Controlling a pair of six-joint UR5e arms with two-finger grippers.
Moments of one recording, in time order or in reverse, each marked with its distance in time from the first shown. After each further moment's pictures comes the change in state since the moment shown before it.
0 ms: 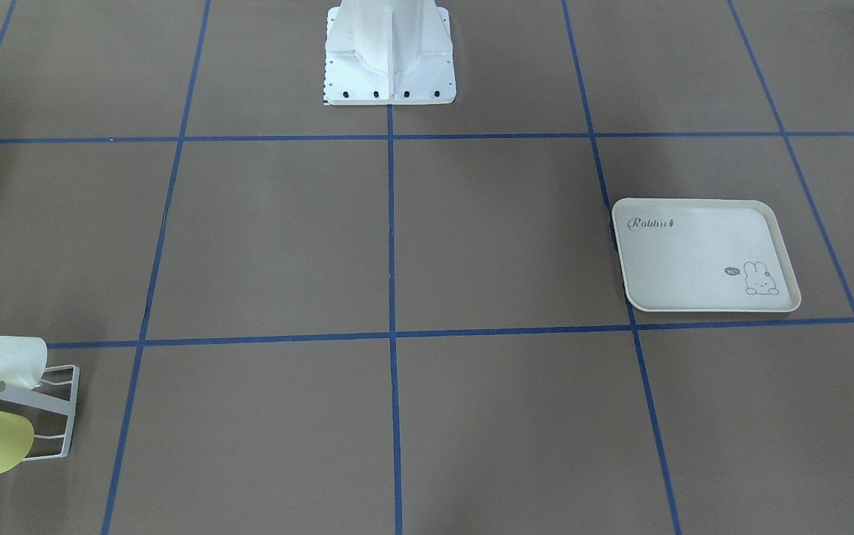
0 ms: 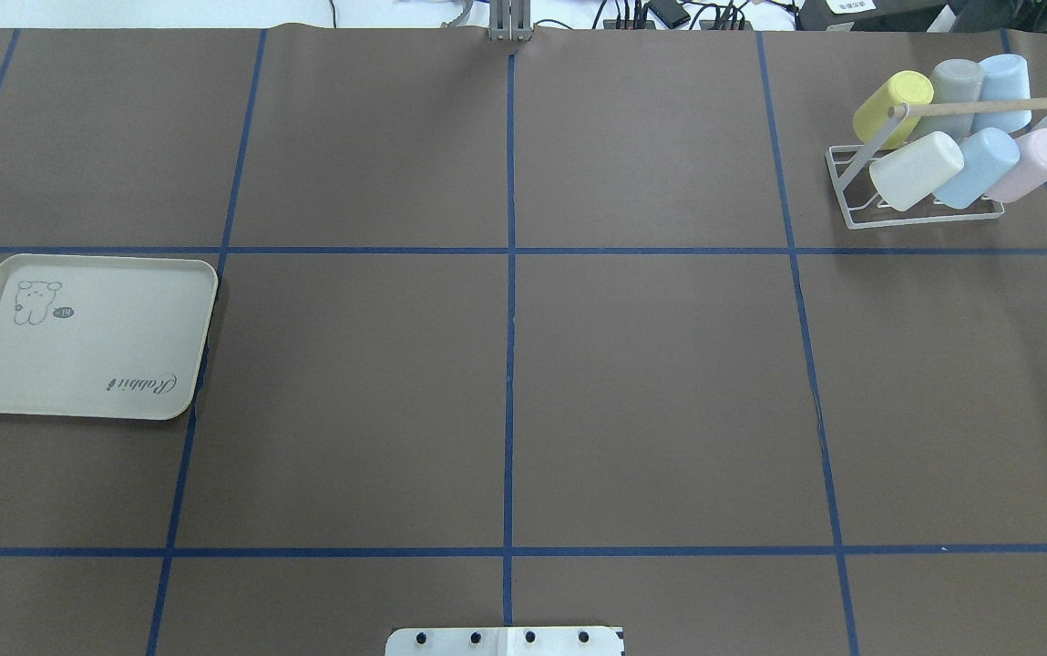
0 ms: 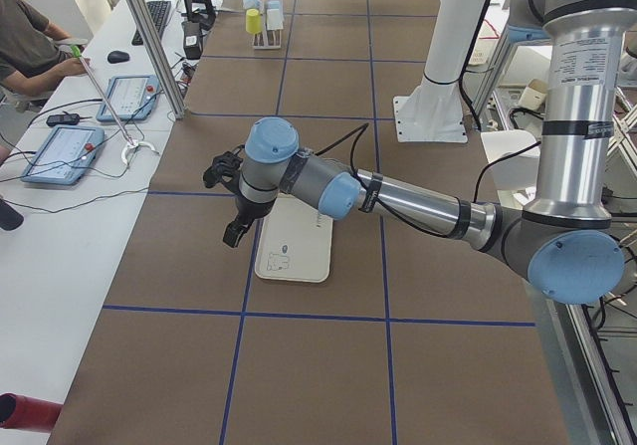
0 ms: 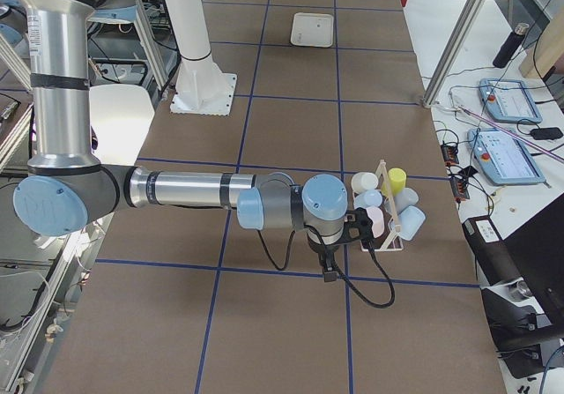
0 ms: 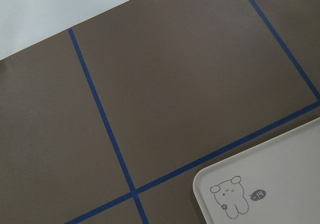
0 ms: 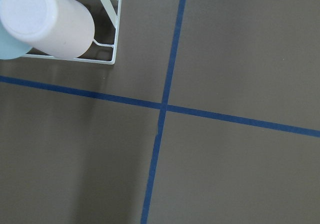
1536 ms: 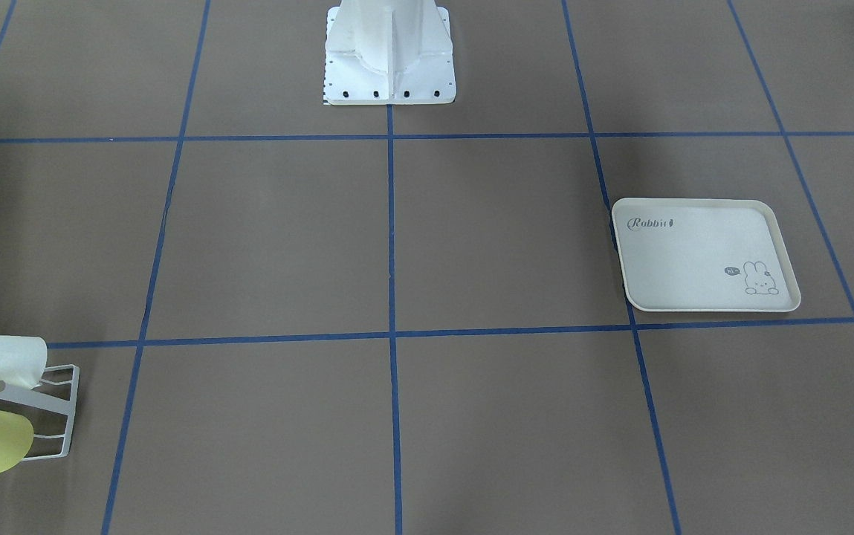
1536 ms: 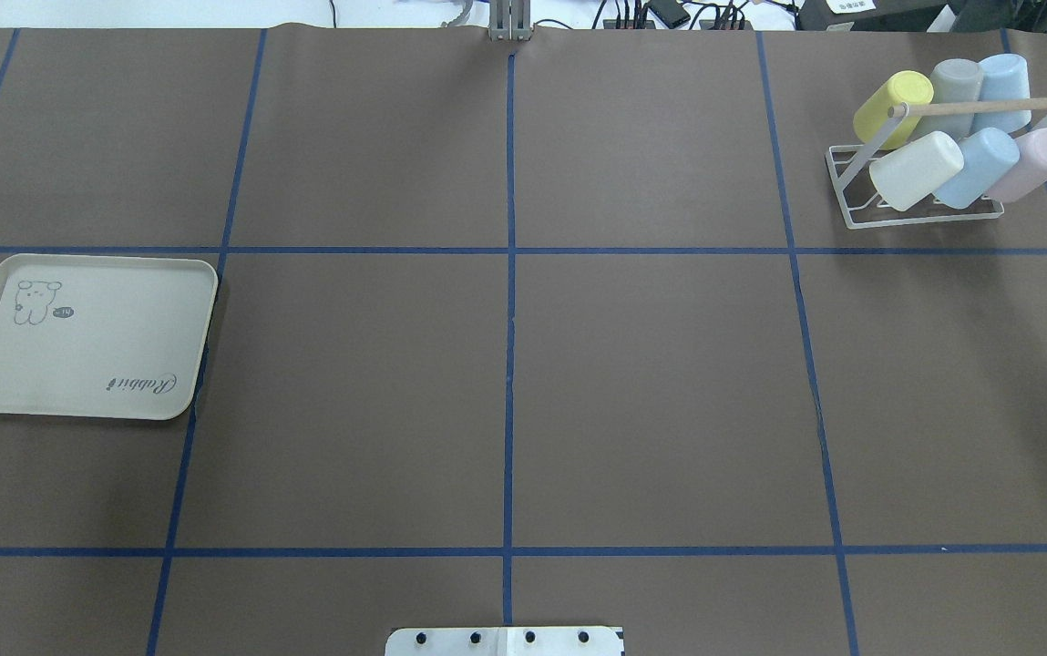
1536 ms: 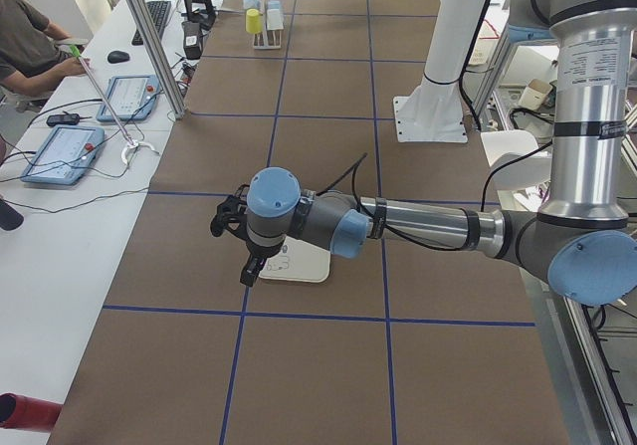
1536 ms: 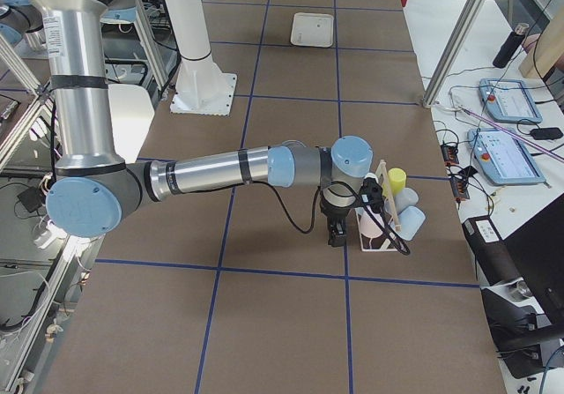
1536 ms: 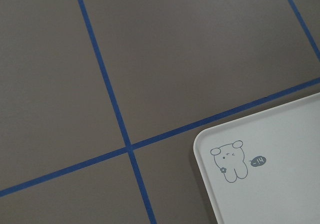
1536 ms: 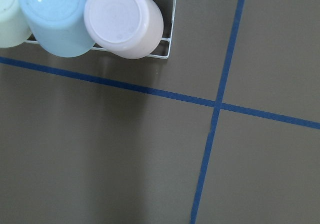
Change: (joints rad) left arm -0.068 0.064 0.109 -0.014 -0.095 -0.004; right arm -0.121 0.106 0.060 -0.241 -0.022 0.004
